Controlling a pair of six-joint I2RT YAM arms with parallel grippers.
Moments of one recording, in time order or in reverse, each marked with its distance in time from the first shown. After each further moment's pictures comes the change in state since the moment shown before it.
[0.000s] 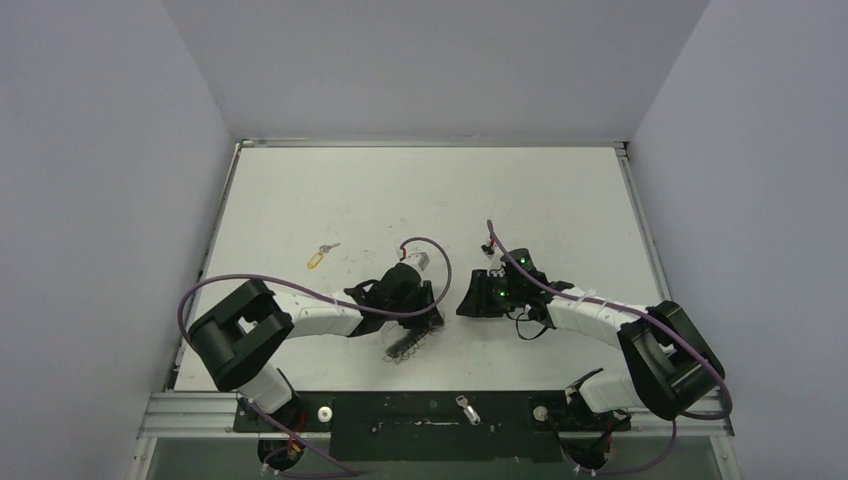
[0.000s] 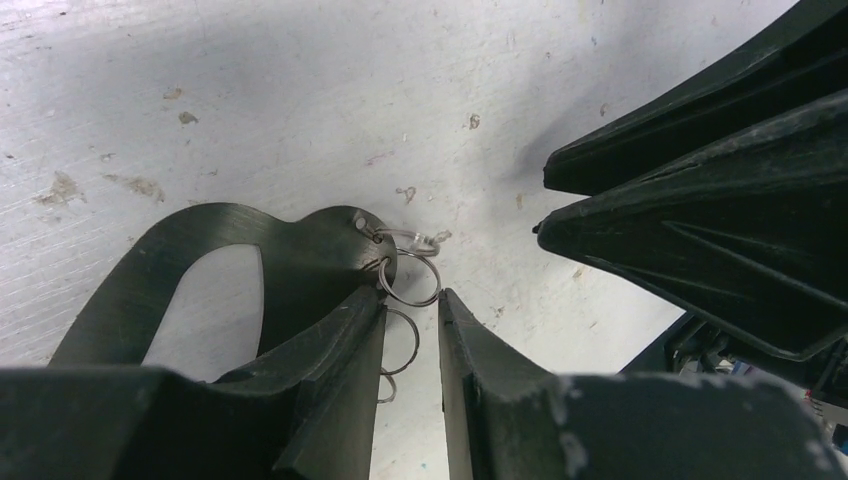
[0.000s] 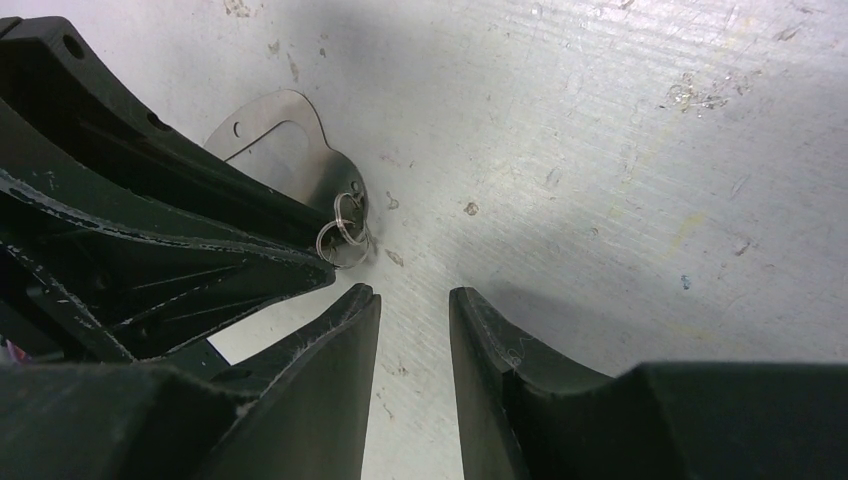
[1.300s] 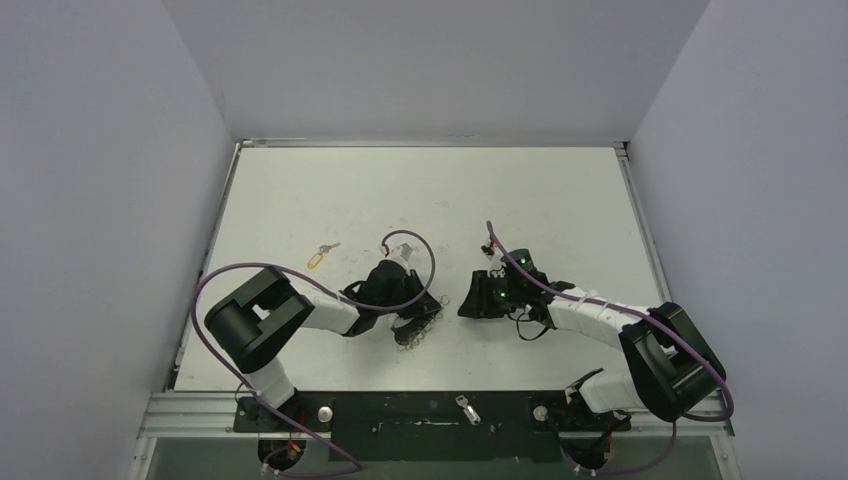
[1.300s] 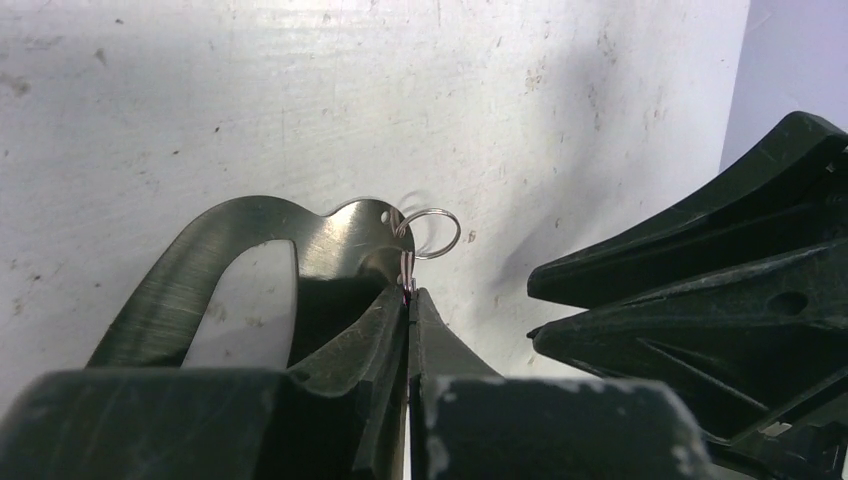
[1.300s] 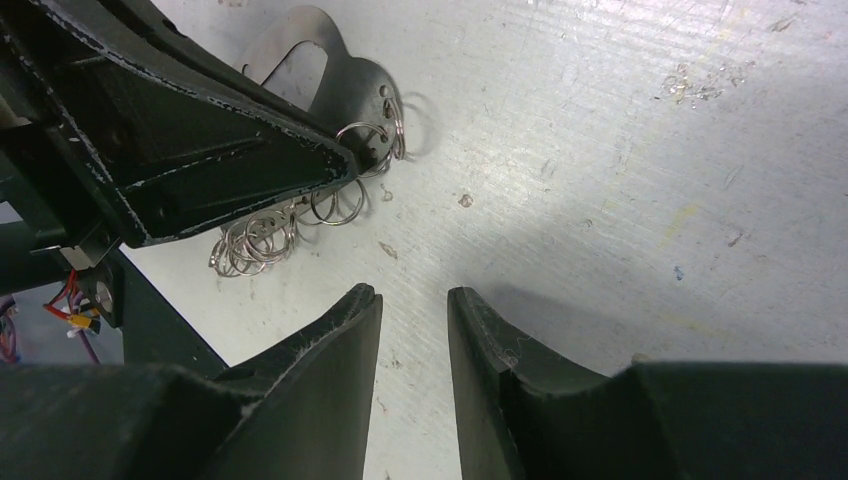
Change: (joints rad) left arm 0.106 0.105 -0.097 0.355 0.050 -0.155; right arm 0.000 -0.010 0.000 -0.021 0.007 -0.019
